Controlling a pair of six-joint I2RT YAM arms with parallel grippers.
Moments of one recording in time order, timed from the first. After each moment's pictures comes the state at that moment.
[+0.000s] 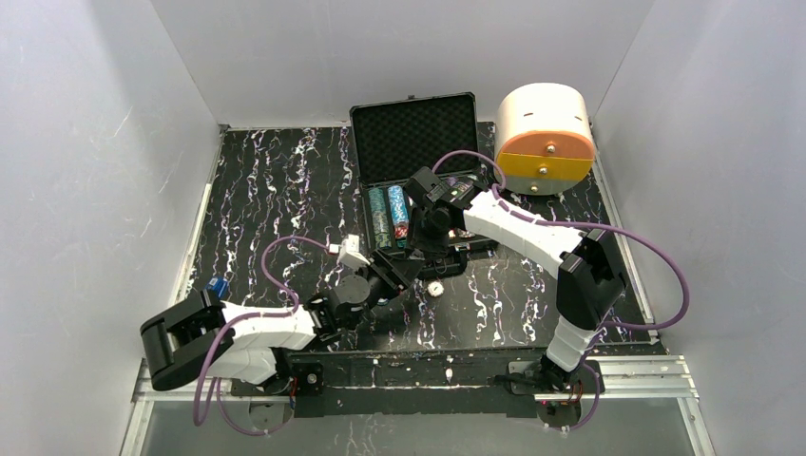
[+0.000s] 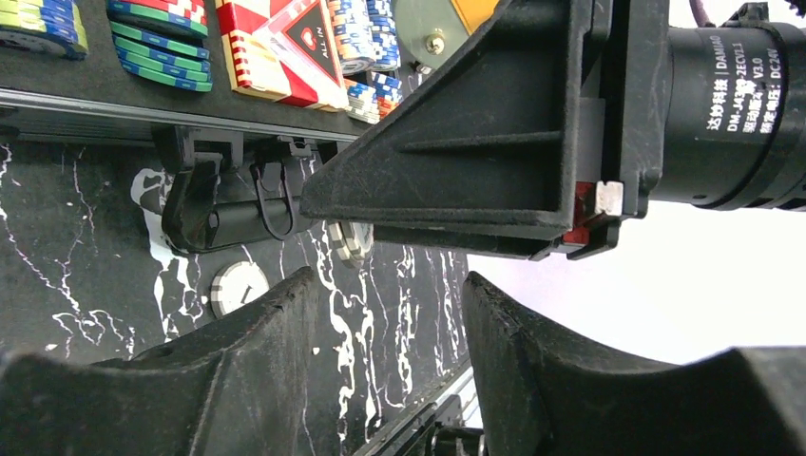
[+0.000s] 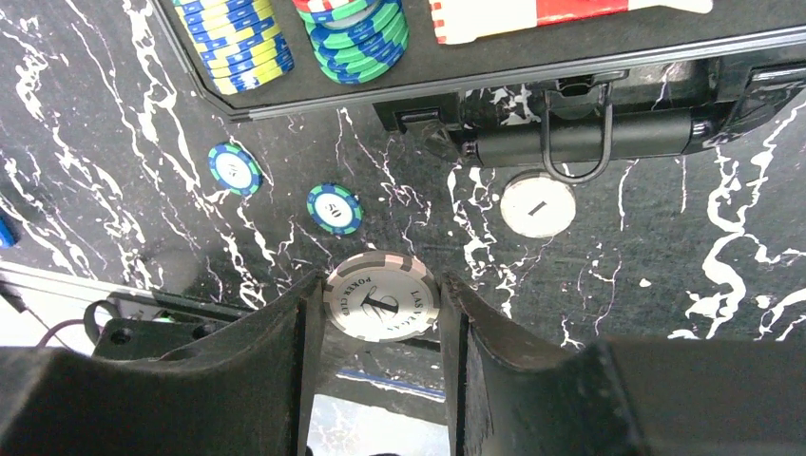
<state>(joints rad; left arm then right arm) -1.10 1.24 0.30 0.75 -0.48 -1.20 0.84 1.74 1.47 -0.93 -0.03 0.93</state>
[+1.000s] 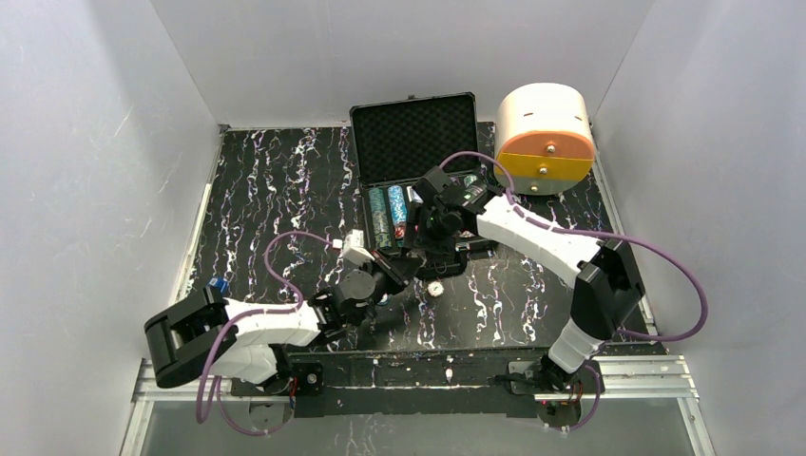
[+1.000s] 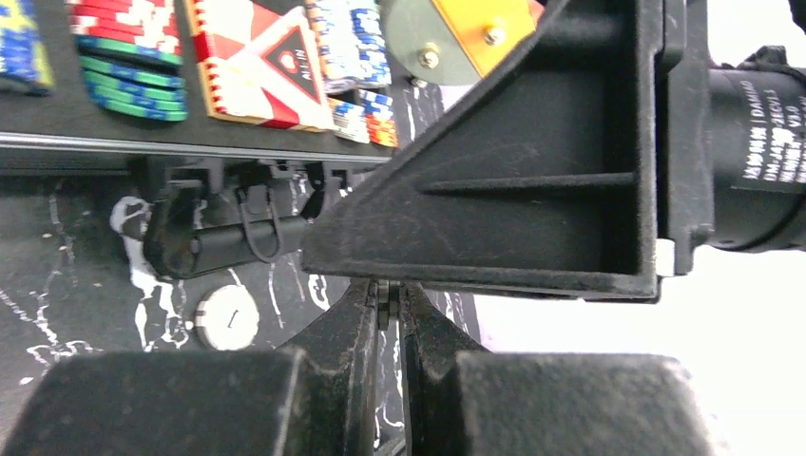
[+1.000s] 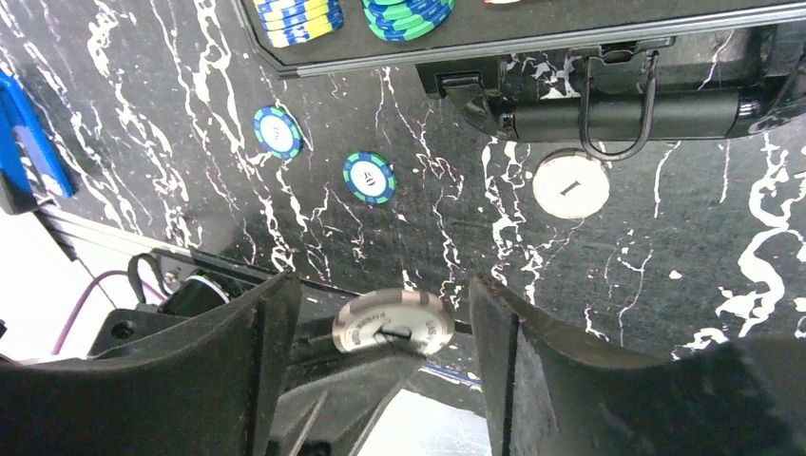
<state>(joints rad) -1.10 1.29 0.36 0.73 -0.52 -1.19 0.83 1.66 1.41 -0.87 -0.11 0.94</state>
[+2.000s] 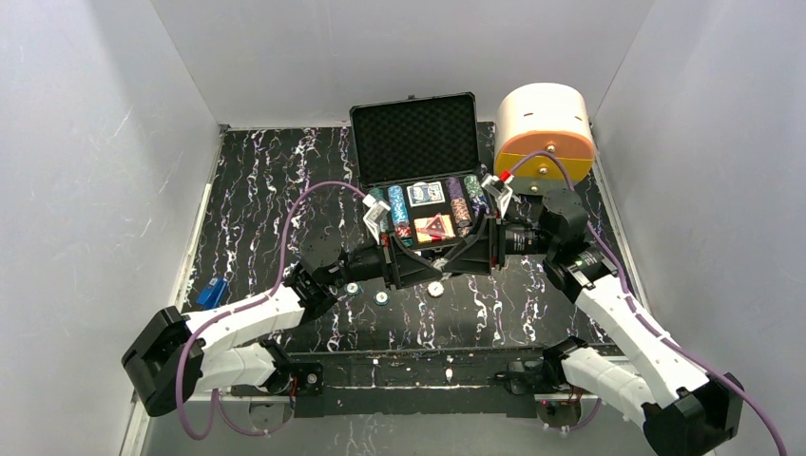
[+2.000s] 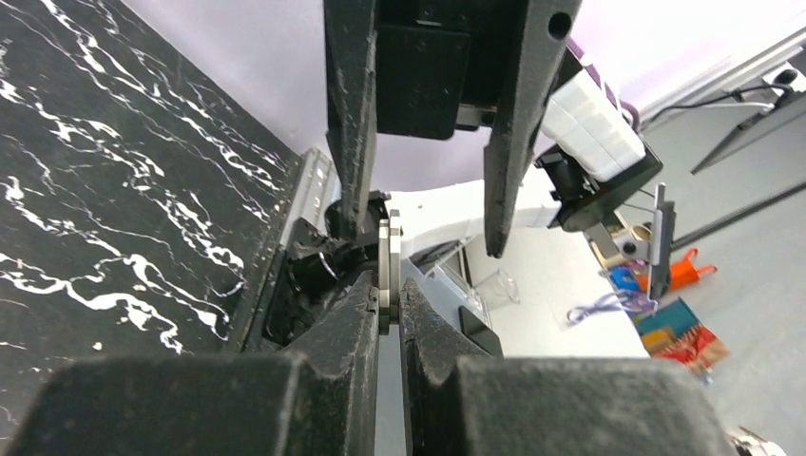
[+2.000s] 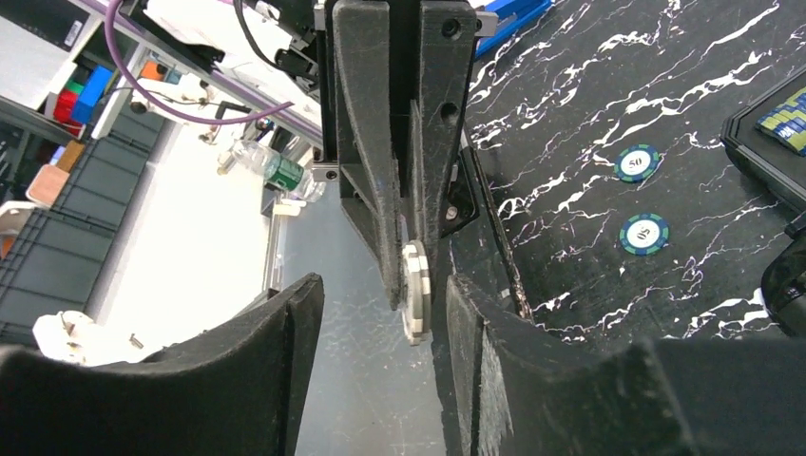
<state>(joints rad) -0.86 1.12 0.53 0.75 0.54 -0.95 0.48 0.91 0.77 -0.01 -1.09 0.67</state>
